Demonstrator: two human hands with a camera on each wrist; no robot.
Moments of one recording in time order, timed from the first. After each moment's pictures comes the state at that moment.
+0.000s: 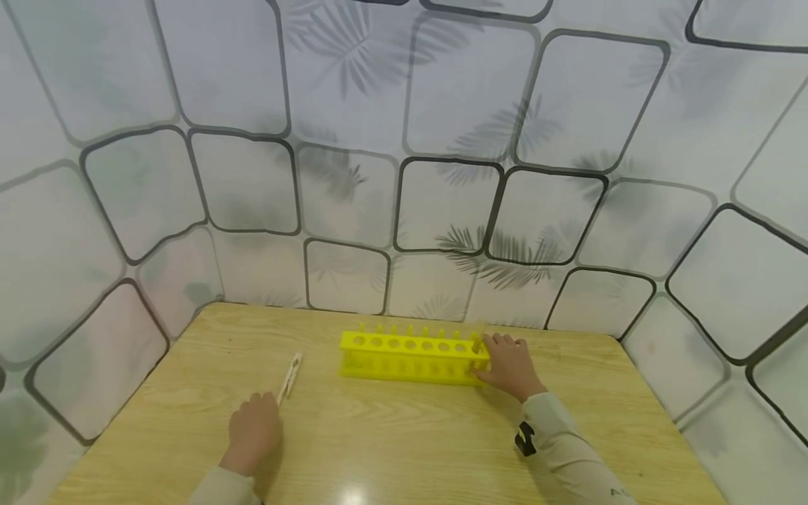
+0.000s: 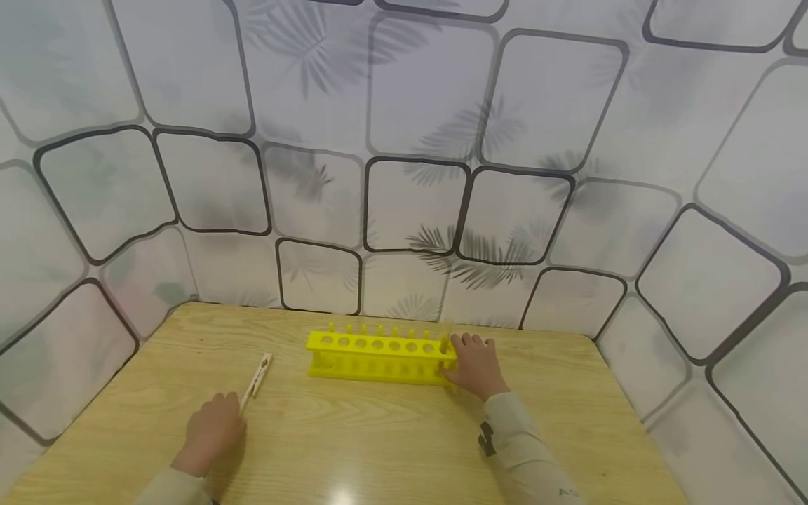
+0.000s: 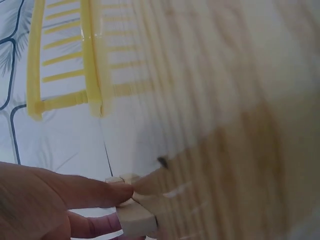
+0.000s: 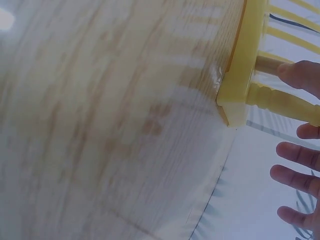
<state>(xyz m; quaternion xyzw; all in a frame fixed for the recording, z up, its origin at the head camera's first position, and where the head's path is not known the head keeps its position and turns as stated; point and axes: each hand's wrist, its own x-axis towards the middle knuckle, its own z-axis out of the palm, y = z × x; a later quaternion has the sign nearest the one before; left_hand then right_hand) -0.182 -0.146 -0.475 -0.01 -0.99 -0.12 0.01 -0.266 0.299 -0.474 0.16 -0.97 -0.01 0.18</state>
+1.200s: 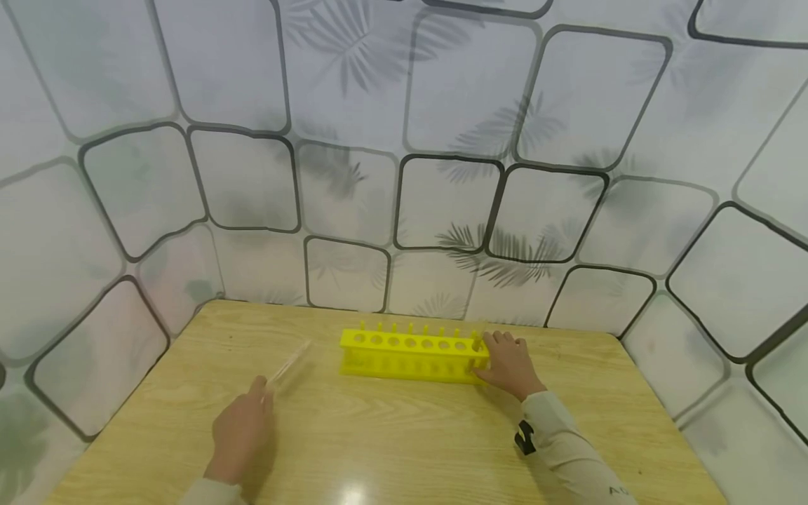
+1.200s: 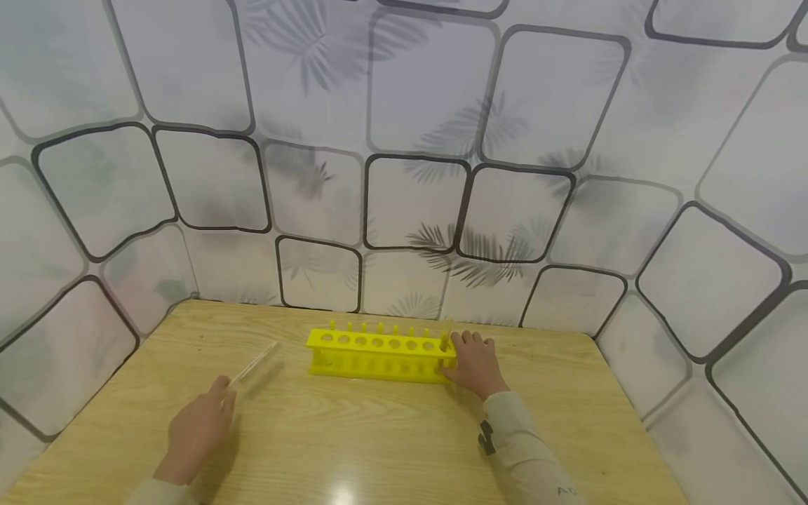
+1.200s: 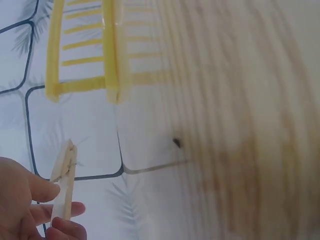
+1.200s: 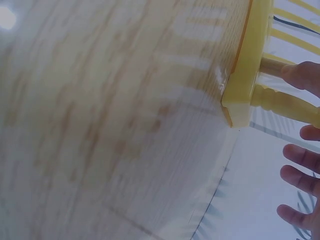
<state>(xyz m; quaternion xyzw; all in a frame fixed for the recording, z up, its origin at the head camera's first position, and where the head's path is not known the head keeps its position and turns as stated) -0.176 -0.158 -0.462 0.04 -0.98 -0.20 0.01 -0.263 0.298 -0.473 0.16 -0.97 0.00 0.18</state>
